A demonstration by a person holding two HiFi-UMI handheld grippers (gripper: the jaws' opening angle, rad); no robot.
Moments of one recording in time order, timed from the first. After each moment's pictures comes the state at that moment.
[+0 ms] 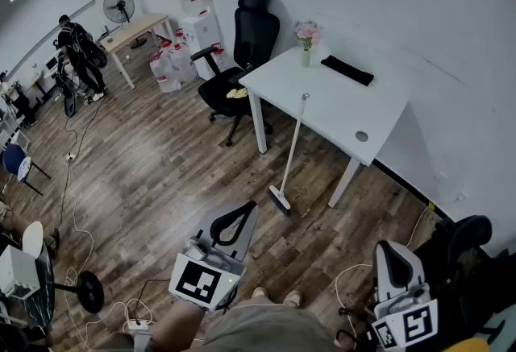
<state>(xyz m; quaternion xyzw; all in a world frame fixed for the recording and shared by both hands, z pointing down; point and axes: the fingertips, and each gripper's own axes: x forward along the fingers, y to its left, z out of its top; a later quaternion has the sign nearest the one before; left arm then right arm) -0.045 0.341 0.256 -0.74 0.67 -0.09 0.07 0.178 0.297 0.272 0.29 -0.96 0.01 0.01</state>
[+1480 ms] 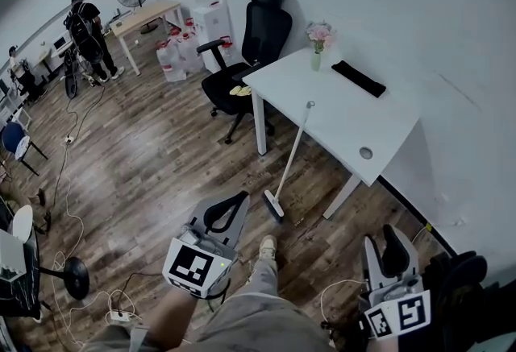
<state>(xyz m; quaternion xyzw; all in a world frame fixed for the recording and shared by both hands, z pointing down) -0.087 0.258 0.302 -0.71 0.69 -0.11 0.04 0.148 0.189 0.298 0.28 -0.96 0.03 0.00</state>
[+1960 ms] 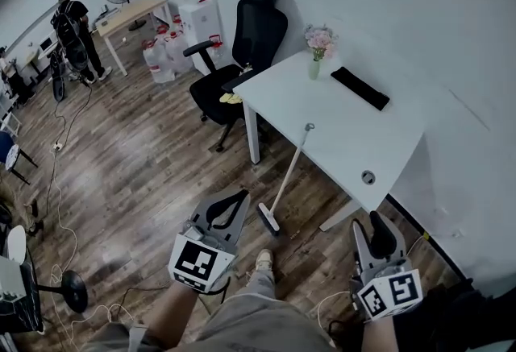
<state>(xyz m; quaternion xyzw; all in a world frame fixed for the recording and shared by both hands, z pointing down) -0.173 0.131 0.321 -0.72 0.68 -0.13 0.02 0.039 0.050 0.327 0.28 -0.96 0.07 0.04</state>
